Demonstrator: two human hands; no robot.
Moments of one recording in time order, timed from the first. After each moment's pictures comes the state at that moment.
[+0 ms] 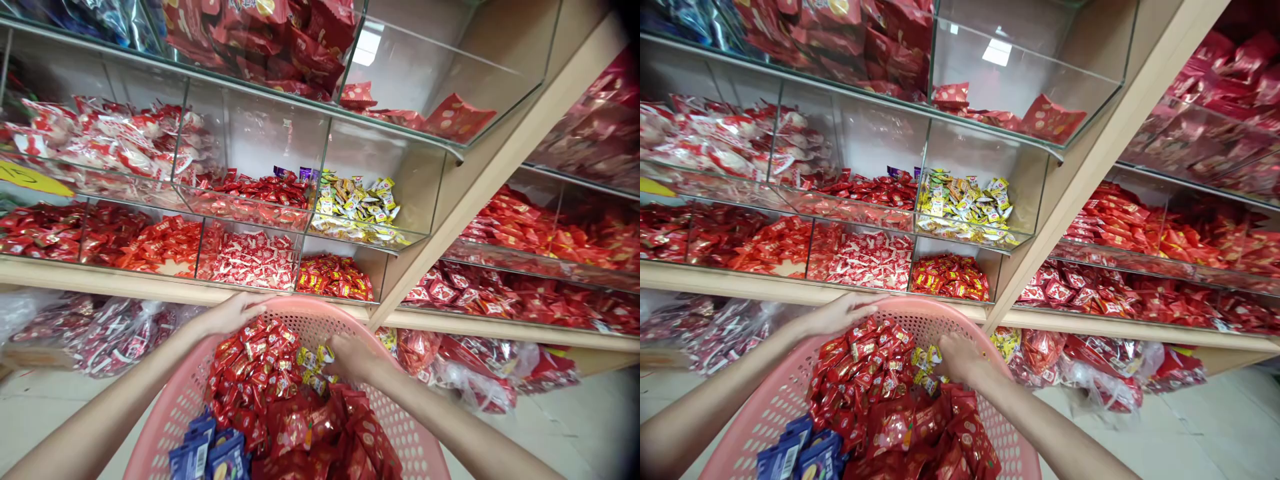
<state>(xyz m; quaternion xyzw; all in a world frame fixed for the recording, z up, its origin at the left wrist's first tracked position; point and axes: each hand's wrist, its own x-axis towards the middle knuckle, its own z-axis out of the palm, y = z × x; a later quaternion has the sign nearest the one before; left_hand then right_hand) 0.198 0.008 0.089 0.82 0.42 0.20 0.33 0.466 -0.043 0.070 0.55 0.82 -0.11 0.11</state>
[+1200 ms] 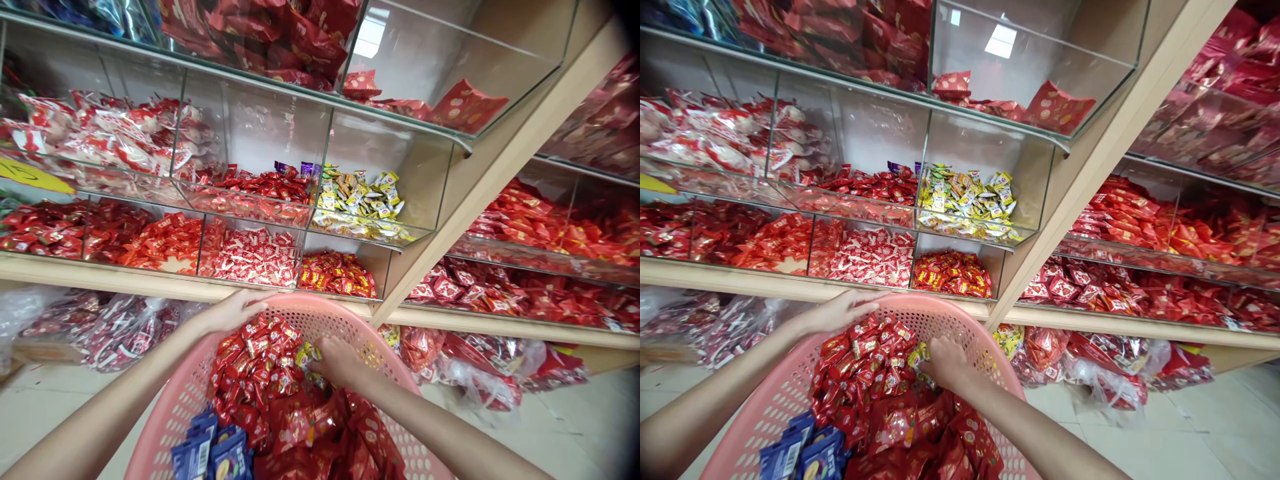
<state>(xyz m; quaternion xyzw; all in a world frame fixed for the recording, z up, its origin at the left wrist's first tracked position) 0.197 0.006 0.089 0.82 0.41 0.22 0.33 0.439 -0.053 0.055 0.60 0.79 -0.11 0.09</state>
